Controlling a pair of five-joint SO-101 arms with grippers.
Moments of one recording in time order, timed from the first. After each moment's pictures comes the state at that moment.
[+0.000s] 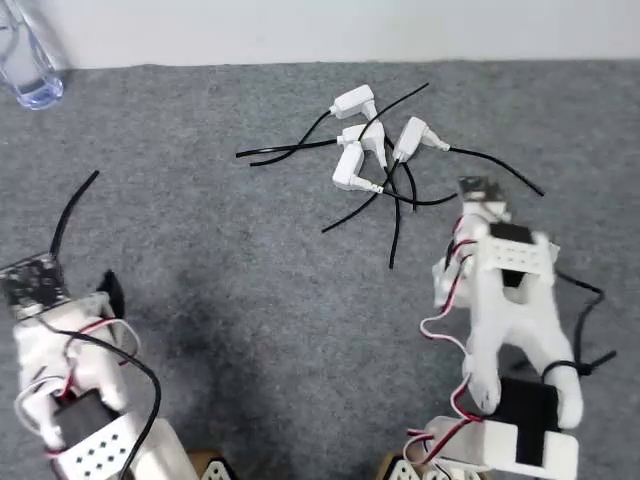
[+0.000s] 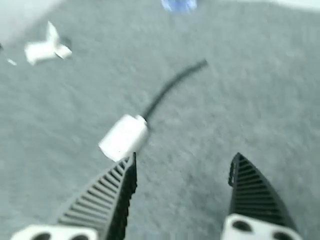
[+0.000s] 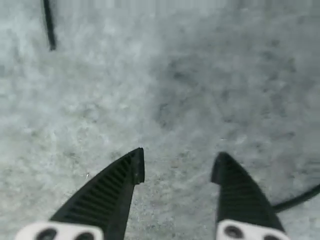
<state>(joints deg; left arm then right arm) -38.0 -80.4 78.4 48.4 -2.9 6.4 -6.0 36.5 63.7 9.5</state>
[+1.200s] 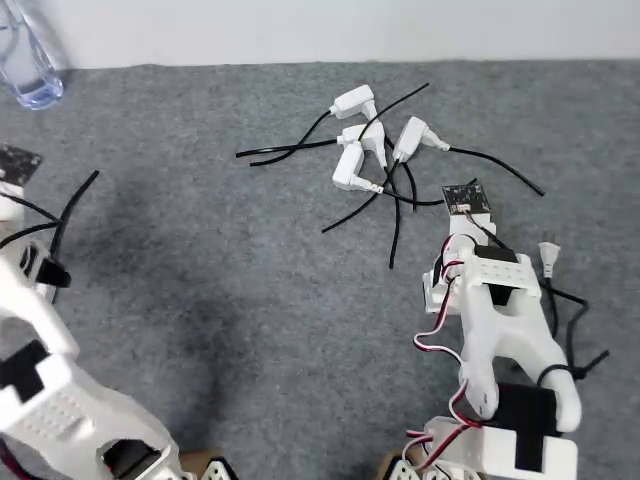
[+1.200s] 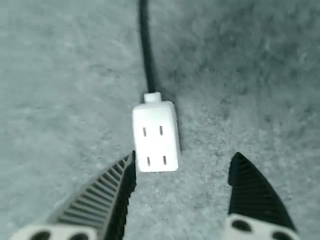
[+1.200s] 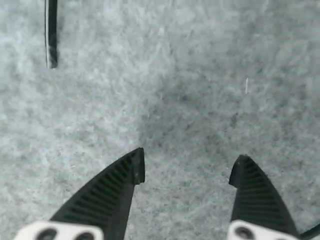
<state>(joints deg) -44.9 16.9 -3.4 74.6 -49.3 5.8 -7.0 44.5 50.0 10.2</state>
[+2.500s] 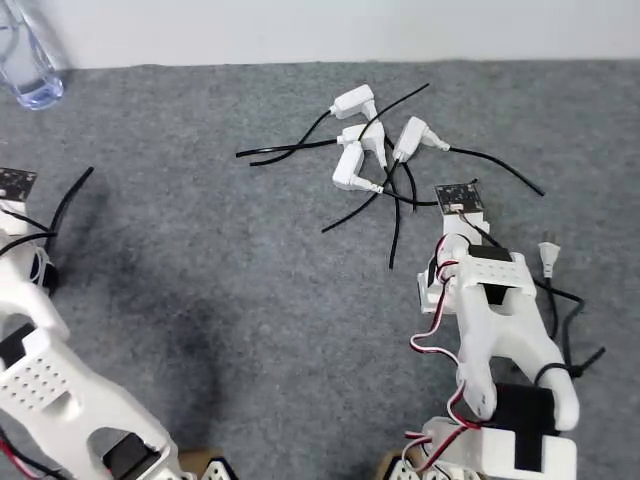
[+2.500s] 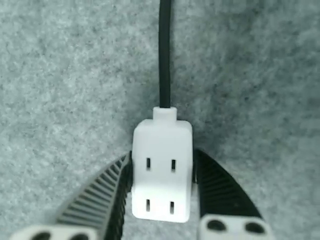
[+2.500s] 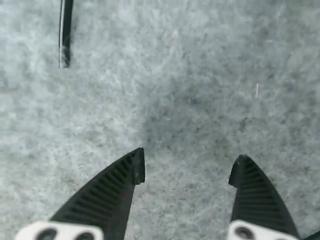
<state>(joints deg) -46.0 33.5 -5.0 61.1 -41.2 4.3 -7.0 44.5 50.0 10.2</state>
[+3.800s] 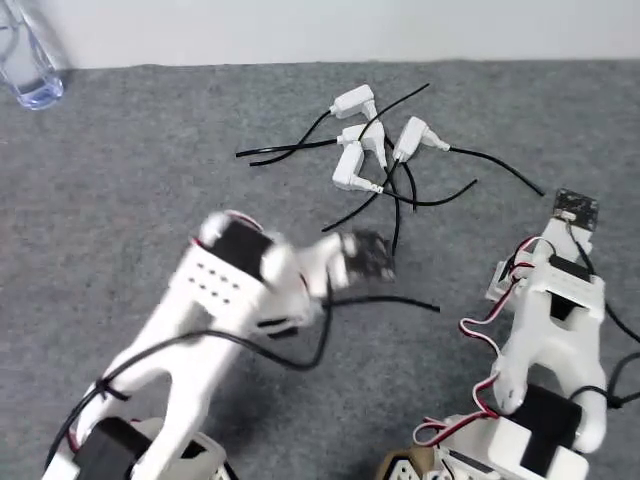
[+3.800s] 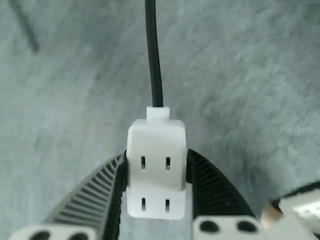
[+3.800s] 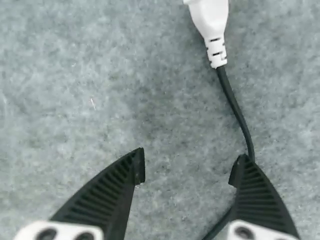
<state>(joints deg) 27.7 -16.3 20.7 91.6 -44.5 24.3 -7.0 41.8 46.2 1.2</state>
